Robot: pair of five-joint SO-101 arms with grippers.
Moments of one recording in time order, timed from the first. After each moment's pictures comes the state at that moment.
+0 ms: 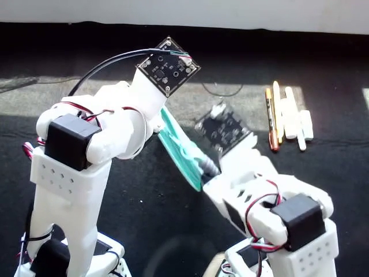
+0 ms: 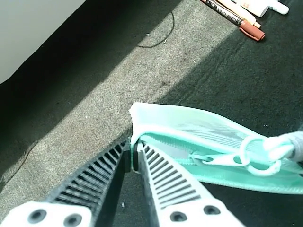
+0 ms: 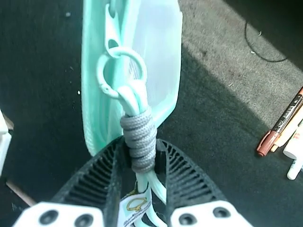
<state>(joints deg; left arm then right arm) 16.8 -23.3 -20.2 101.2 -21.2 -30.3 -54.9 15.2 100.2 14.6</state>
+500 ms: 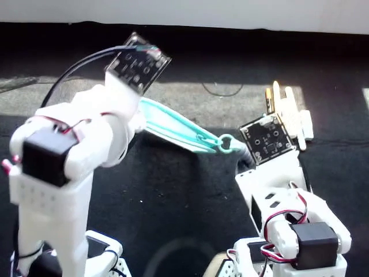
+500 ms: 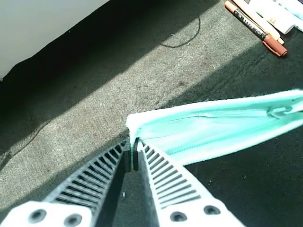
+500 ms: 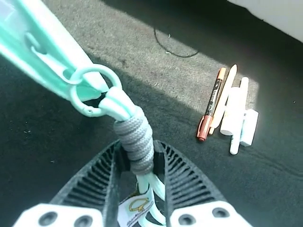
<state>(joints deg) 11.5 -30.6 -15.5 101.2 -17.5 -7.8 -65.2 26.1 89.2 21.1</state>
